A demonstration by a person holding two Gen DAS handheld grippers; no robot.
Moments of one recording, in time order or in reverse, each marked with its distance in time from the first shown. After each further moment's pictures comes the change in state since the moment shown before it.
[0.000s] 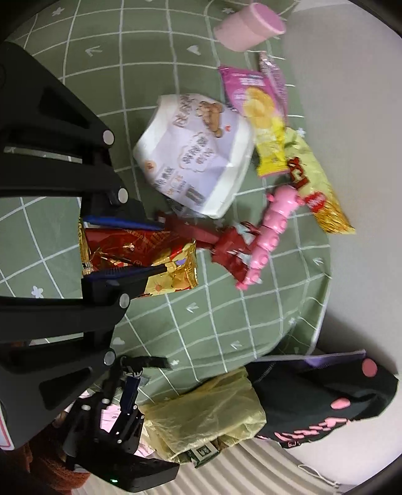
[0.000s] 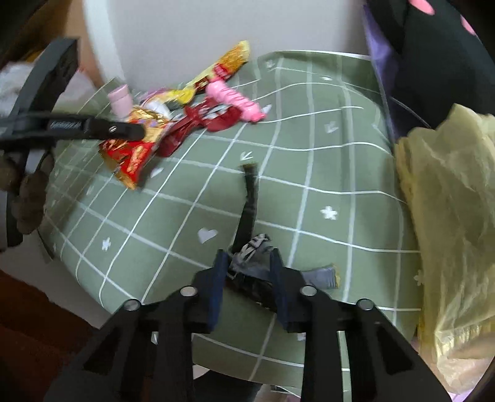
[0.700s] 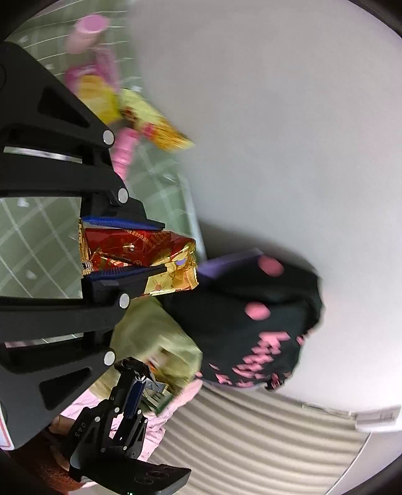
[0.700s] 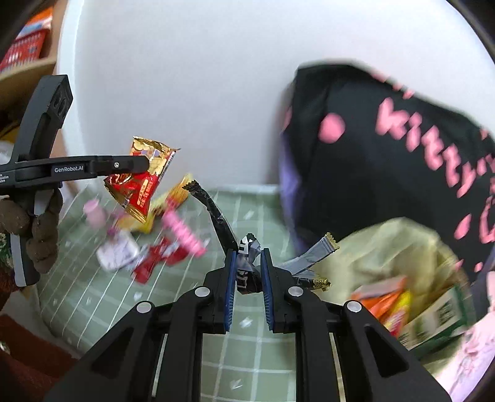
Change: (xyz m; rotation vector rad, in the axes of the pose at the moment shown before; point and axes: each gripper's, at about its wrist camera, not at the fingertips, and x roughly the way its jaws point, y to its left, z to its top) left arm -0.080 -0.107 0.113 0.280 -0.305 -0.144; right arm -0.137 -0.027 0.072 0.078 -0.378 -0.221
